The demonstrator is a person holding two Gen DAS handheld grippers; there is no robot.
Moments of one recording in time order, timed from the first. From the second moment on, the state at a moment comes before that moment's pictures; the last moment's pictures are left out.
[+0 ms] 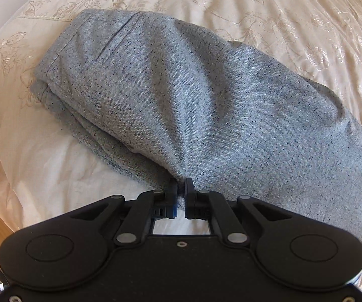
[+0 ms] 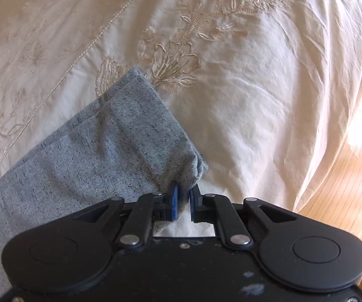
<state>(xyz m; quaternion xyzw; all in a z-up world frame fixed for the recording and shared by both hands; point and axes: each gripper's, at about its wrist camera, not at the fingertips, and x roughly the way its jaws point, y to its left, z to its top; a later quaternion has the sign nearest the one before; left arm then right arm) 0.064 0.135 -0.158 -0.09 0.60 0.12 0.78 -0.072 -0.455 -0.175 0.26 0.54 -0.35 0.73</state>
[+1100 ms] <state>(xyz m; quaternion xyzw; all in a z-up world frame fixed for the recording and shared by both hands) 0.120 0.012 -0.111 0.01 0.57 -0.03 0.82 0.001 -0.465 -0.158 0.14 0.50 -0.23 0.83</state>
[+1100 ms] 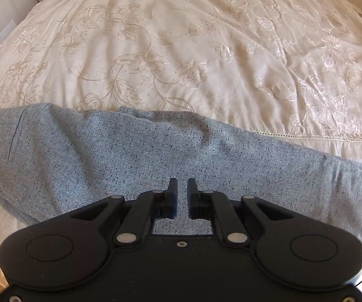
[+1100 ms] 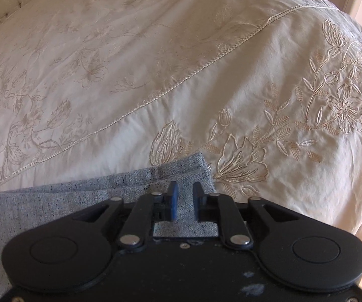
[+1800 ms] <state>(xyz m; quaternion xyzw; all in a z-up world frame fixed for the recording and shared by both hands) 0.115 0.015 -0.118 -0.01 0.58 0.00 0.81 0.030 -0.489 -0.147 0.13 0.49 -0.23 0.83</state>
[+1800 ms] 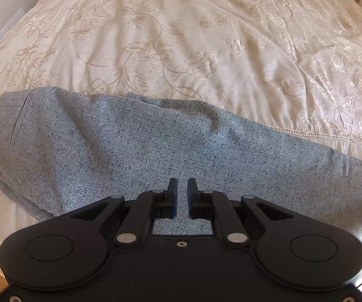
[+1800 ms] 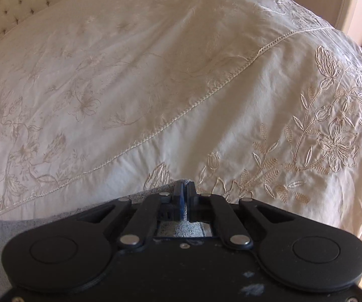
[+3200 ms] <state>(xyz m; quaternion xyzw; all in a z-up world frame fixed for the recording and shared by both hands) 0.084 0.166 -0.113 -0.06 0.55 0.13 0.82 0.001 -0.271 -0.115 0.17 0.51 -0.03 0.84</state>
